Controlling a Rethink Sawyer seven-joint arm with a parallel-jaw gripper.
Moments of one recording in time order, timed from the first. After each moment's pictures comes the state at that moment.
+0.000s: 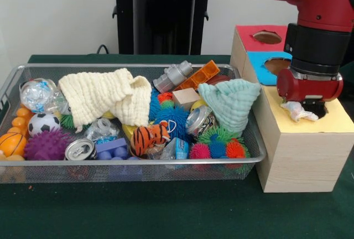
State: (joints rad) arm 0.23 -0.40 -0.21 1.45 0.23 0.26 1.49
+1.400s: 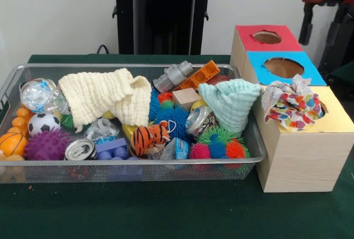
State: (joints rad) arm 0.21 -0.70 -0.24 1.45 0.22 0.73 1.49
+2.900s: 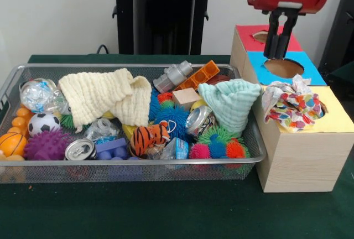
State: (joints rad) arm 0.09 -0.68 -0.21 1.41 0.14 0.67 1.49
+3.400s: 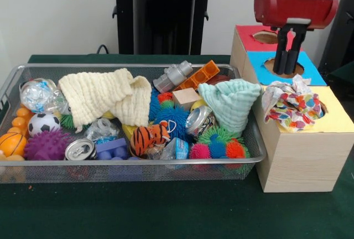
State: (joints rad) arm 0.08 -0.65 -0.18 1.41 0.14 0.59 1.49
